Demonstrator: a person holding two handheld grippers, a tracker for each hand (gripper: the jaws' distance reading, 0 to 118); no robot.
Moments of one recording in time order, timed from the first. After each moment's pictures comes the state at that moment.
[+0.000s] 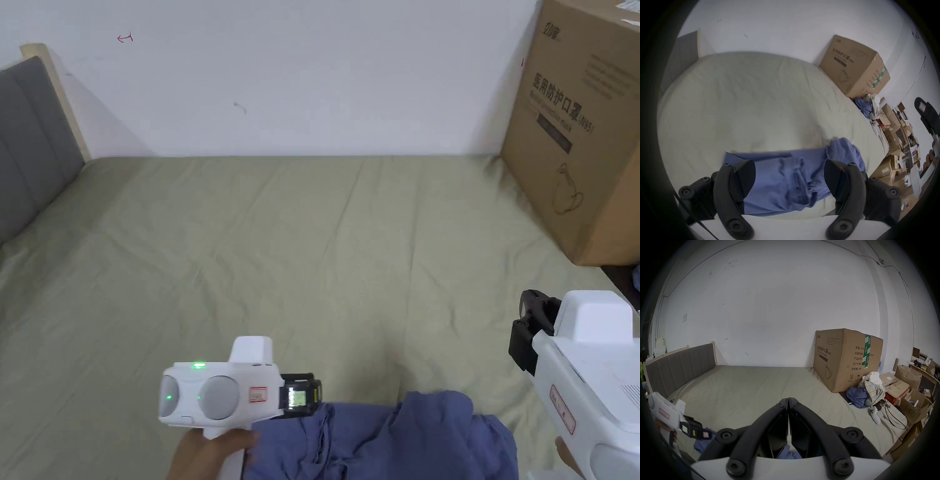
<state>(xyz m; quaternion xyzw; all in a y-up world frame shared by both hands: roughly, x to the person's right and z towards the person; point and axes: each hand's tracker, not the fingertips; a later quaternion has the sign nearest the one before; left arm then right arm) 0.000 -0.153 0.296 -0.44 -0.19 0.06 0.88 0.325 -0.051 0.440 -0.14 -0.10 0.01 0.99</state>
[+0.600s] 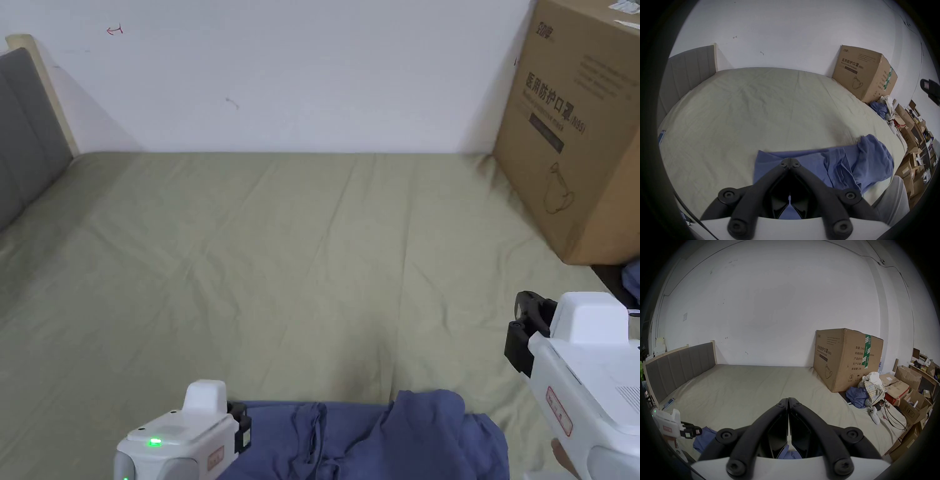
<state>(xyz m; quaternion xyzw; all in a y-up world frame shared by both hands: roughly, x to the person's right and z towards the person) -0.032 -0.227 0.325 -0.38 -0.15 0.02 0.91 0.328 -0.053 0.440 -0.14 -0.10 0.02 0.98</state>
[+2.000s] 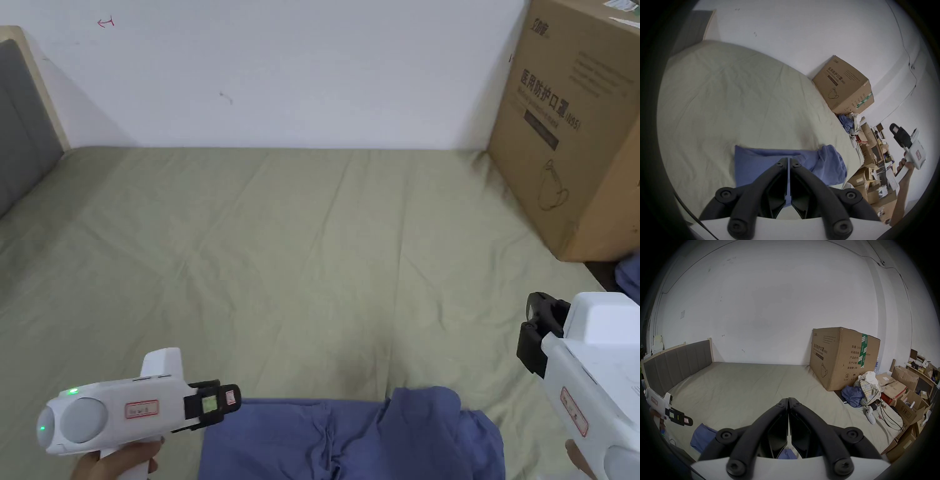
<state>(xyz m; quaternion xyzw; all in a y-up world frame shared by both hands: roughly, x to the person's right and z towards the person) -0.108 -0.183 0.282 -0.44 -0.27 0.21 0.83 0.337 -0.053 0.441 -0.15 -0.11 0.02 0.98</state>
